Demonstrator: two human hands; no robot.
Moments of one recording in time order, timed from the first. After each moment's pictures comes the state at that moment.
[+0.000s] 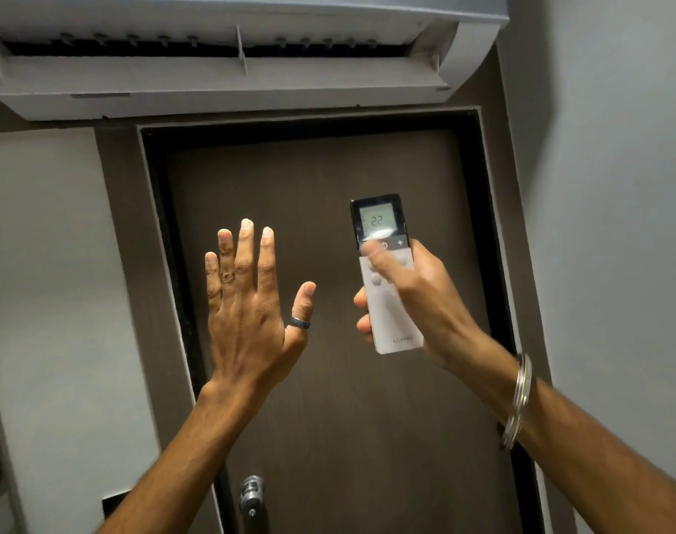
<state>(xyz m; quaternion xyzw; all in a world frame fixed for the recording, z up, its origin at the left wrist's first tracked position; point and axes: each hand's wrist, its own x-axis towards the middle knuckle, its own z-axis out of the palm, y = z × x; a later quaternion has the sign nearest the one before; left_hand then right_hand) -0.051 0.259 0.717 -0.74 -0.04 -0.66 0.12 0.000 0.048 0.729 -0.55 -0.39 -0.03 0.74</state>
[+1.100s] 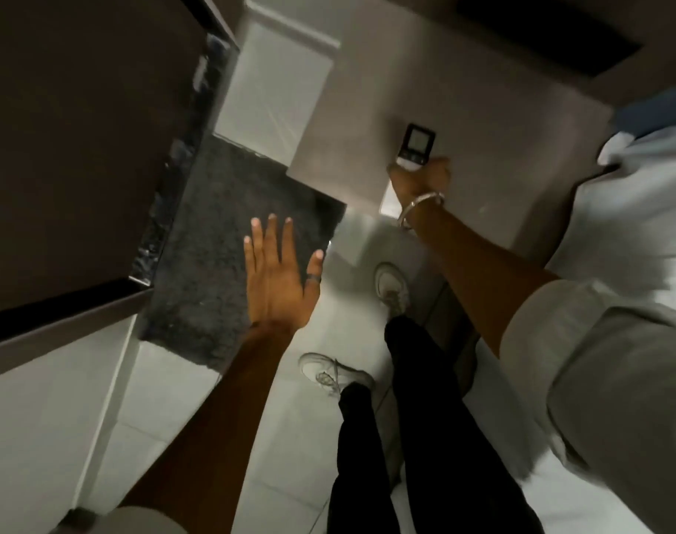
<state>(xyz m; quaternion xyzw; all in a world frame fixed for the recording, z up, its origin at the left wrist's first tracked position) -0.022 0.006 -0.105 -0.96 0.12 0.24 -0.08 0.040 -0.238 -0.188 -0.67 0.60 0.10 0.43</state>
